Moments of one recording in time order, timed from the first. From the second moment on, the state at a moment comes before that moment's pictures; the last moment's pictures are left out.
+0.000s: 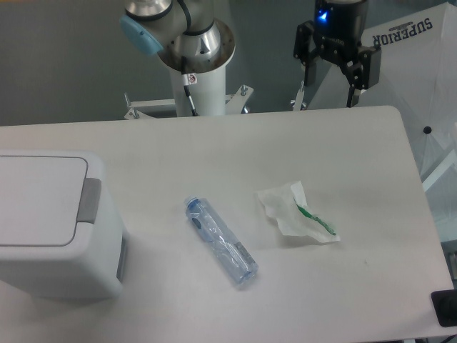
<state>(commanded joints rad) 2.81 -1.52 -1.57 -1.34 1.37 1.65</state>
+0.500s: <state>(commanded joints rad) 2.79 -1.54 -1.56 -1.34 1.37 1.61</state>
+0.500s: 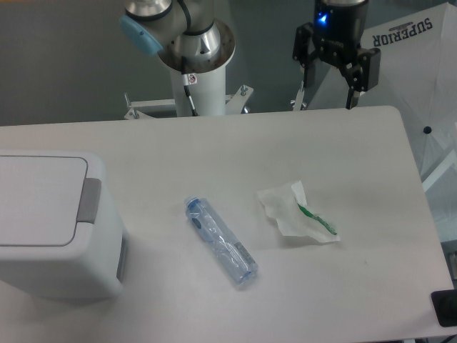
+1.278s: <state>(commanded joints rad) 2.57 -1.63 -1.52 -1.13 1.35 0.83</state>
